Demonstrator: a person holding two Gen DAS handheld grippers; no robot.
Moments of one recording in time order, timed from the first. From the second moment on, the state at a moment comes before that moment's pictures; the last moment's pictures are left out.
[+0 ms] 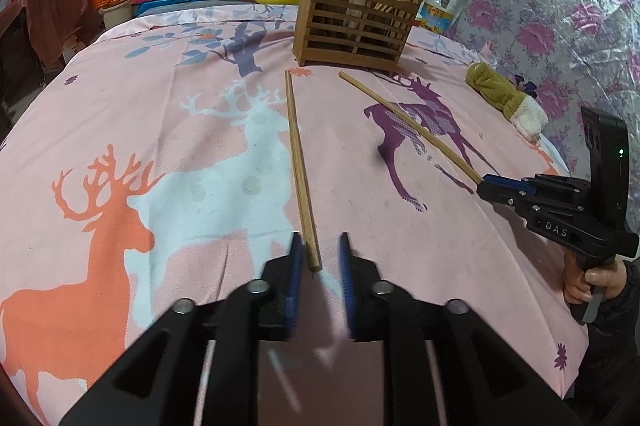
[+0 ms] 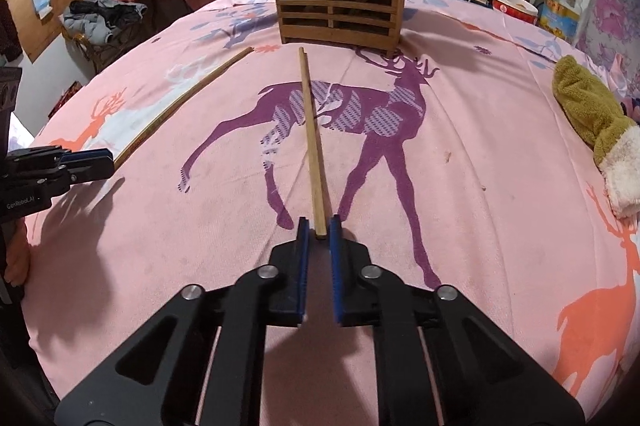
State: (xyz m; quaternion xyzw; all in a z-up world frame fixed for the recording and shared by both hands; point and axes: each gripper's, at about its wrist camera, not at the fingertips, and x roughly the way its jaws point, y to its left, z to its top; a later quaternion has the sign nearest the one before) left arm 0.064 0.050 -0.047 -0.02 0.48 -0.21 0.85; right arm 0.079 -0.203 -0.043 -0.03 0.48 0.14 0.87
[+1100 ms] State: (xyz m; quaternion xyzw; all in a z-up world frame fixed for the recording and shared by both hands) left arm 0.076 0.028 0.080 0.00 0.37 -0.21 0.90; right arm 0.064 -0.231 0.085 0.02 0.31 0.13 0.94
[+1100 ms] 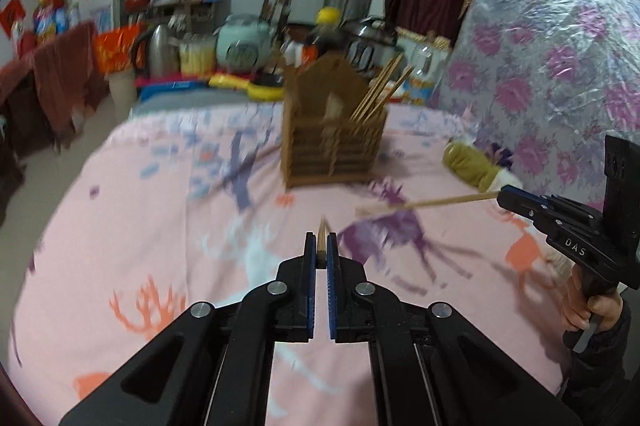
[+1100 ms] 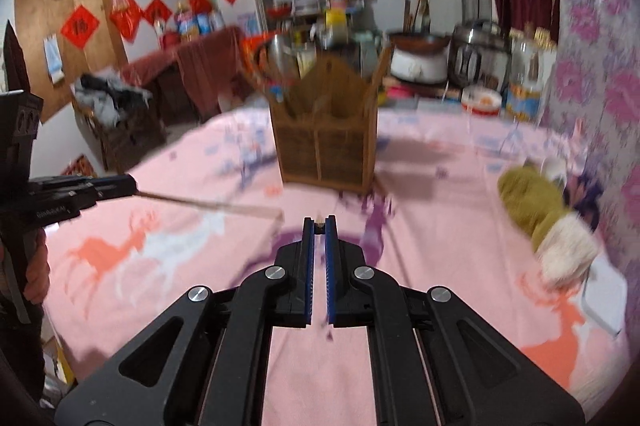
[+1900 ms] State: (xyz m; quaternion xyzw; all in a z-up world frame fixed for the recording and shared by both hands) left arm 0.155 -0.037 0.170 0.03 0.33 -0.24 0.91; right arm 0.113 -0.233 0.149 0.04 0.27 0.14 0.95
